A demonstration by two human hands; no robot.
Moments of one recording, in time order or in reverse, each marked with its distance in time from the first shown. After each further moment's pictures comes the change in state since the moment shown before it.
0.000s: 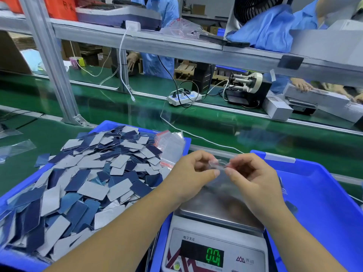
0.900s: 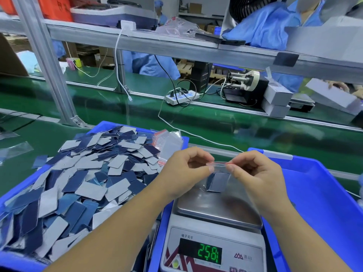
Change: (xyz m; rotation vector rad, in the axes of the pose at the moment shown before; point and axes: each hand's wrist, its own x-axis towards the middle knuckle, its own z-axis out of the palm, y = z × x) left_hand 0.001 0.004 -0.012 0.076 -0.017 0.068; right_hand 0.002 -0.003 -0.010 0.056 0.013 0.039
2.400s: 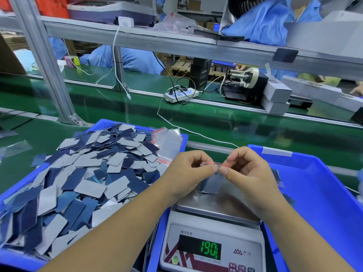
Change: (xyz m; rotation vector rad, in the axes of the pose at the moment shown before) left_hand -0.004 0.000 0.010 -0.025 -0.052 -0.036; right_hand -0.003 -0.002 0.008 0.278 -0.187 0.115
